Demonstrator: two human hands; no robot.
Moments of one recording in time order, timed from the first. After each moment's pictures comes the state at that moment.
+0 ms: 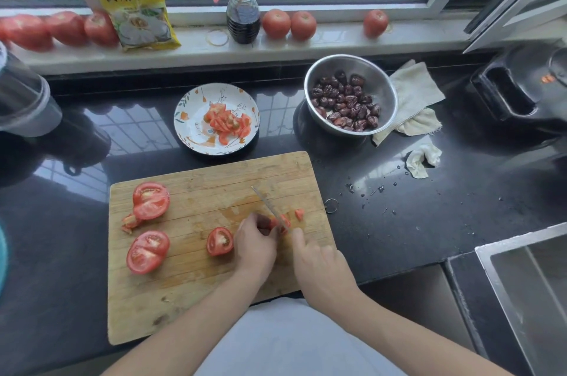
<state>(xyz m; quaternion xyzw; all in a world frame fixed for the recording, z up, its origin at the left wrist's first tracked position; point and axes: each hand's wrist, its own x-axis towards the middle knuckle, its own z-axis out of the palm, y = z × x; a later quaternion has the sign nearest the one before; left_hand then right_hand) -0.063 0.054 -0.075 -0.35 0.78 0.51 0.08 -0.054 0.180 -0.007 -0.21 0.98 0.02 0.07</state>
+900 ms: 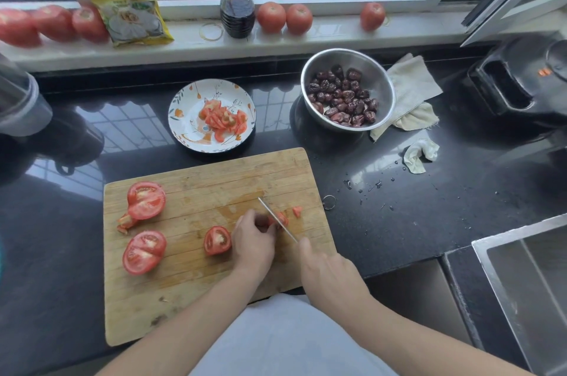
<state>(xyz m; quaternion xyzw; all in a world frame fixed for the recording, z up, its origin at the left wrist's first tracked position) -0.065 0.053 -0.077 -0.34 0.78 0.53 0.07 -0.045 0.193 0.002 -0.19 0.97 0.04 0.15</state>
